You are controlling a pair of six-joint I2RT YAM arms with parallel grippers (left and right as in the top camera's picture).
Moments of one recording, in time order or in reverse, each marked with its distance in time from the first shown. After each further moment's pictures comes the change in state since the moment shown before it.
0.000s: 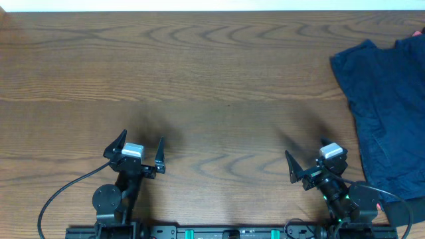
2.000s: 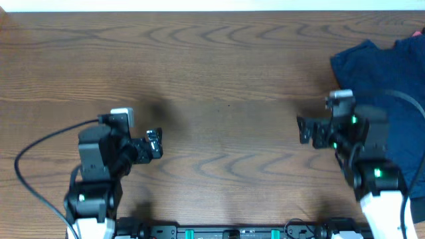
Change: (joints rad) left arm 0.000 0.735 0.658 -0.584 -0.003 -0.237; right arm 0.000 0.929 0.631 -0.185 0.183 0.060
